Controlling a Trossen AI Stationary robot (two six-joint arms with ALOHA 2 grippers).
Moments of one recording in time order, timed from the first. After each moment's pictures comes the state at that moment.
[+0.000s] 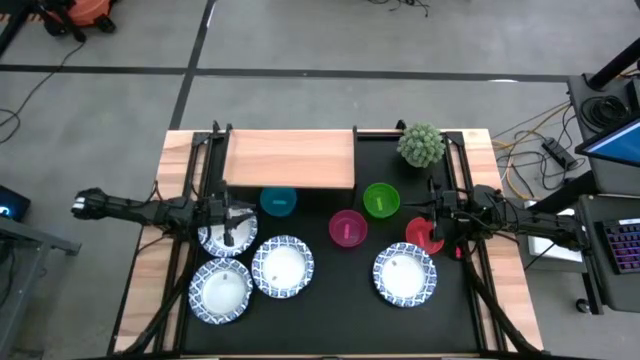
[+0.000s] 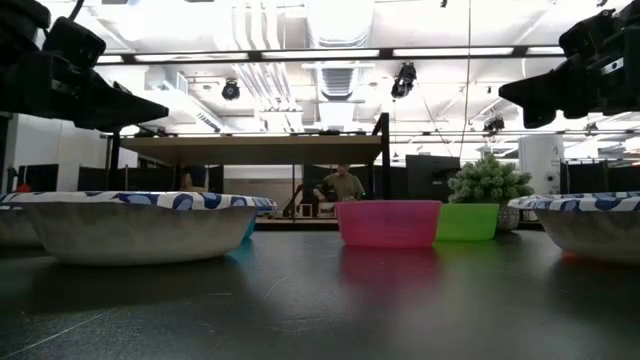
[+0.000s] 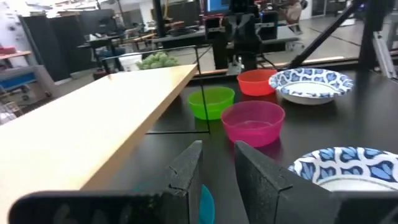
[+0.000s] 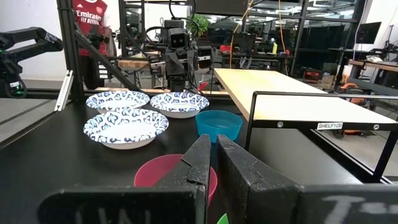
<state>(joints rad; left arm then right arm) -0.16 0.16 0.02 0.06 -0.37 0.12 -0.19 0.05 0.01 0.04 -0.16 -0.06</state>
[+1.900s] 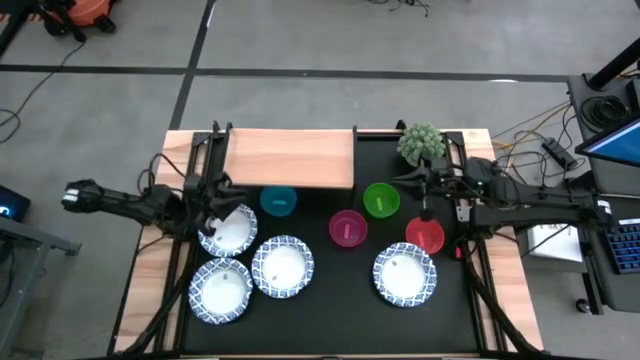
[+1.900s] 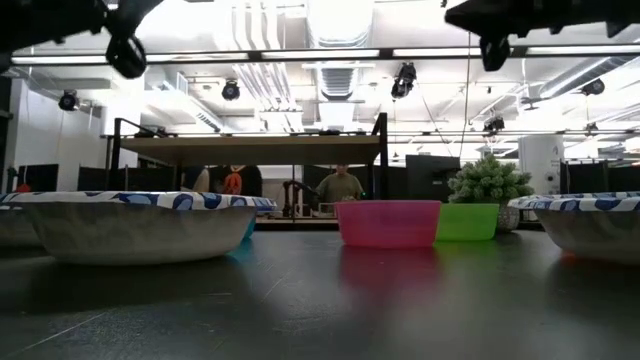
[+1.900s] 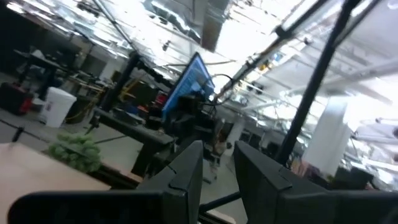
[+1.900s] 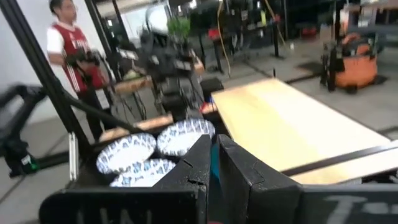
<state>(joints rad) -0.17 0.41 0.19 0.61 -0.24 -0.37 -0.19 0.67 0.53 0.10 -0.10 0.21</state>
